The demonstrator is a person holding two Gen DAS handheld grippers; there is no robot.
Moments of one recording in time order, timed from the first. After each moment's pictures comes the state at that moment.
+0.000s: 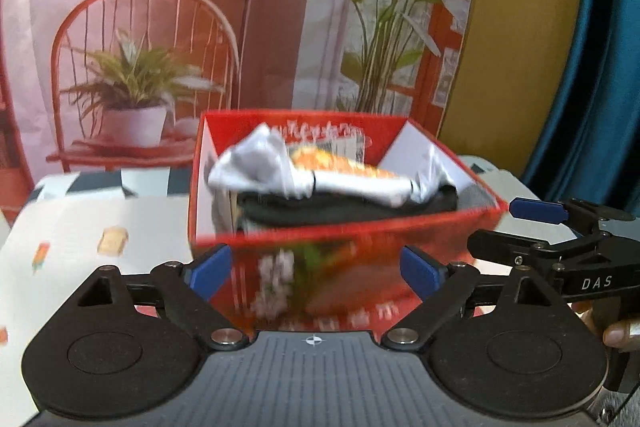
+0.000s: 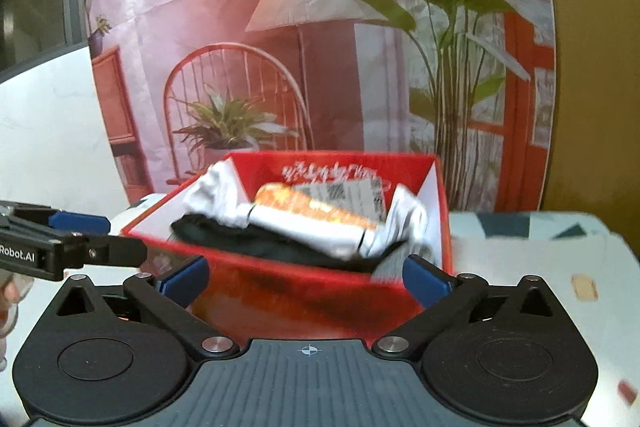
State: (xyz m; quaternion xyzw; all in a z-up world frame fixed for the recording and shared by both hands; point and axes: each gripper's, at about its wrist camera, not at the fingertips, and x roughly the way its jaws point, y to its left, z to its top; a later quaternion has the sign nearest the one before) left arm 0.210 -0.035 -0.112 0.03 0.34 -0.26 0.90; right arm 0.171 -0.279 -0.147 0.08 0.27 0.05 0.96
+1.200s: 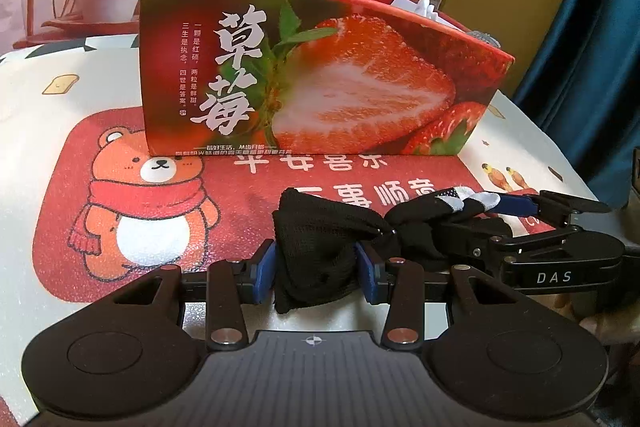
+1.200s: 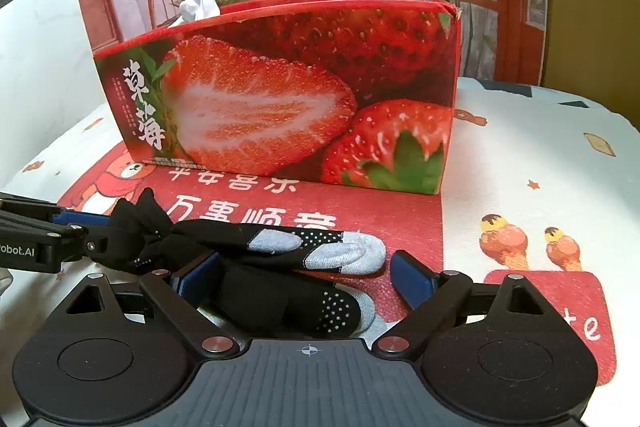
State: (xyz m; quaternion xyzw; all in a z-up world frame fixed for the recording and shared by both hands) left arm 0.182 -0.032 -0.225 0.00 0.44 -0.29 0.85; right arm 0.133 -0.263 -0.262 0.08 0.38 0.04 0.92
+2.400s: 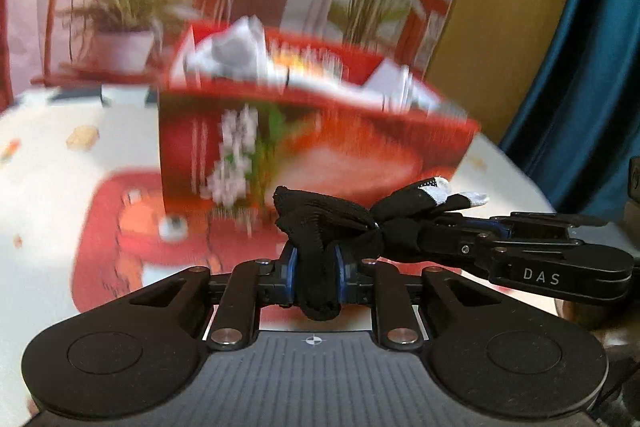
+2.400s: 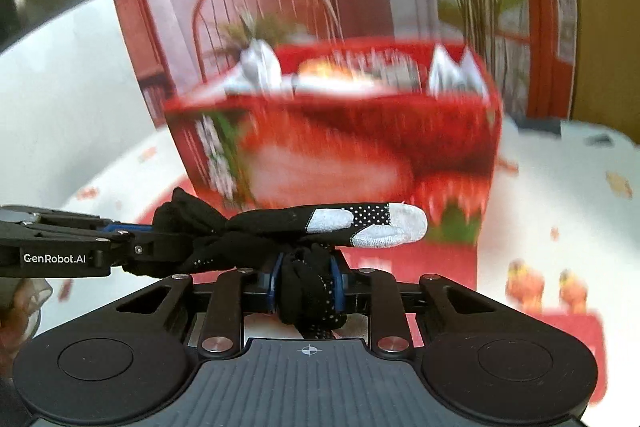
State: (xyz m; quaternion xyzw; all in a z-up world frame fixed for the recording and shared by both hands) left arm 0.170 -0.019 -0.155 -0.02 0.38 -0.28 0.88; right arm 0.124 -0.247 -0.198 0.09 0.34 0.10 0.93
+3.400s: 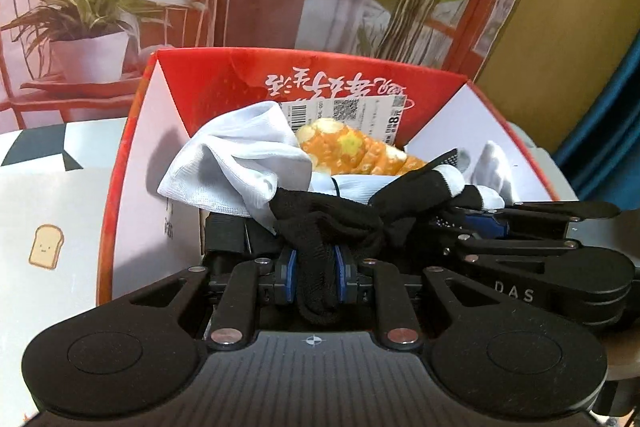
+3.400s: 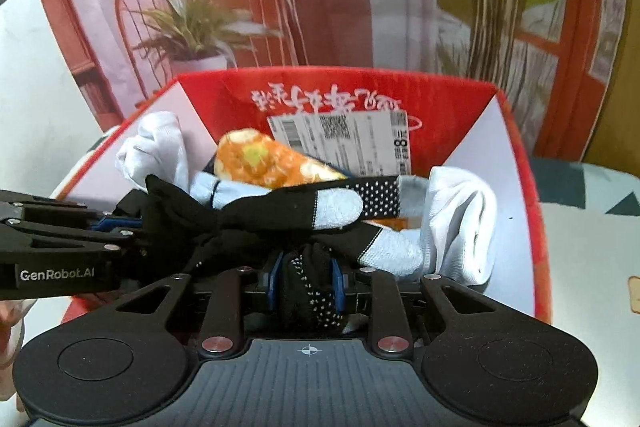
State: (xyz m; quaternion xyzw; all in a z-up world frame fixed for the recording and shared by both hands) left arm 0.352 -0.093 -0.165 0.03 0.48 -0.26 0.84; right arm 0.330 -0.277 -0.198 0.09 0.44 0.06 0.89
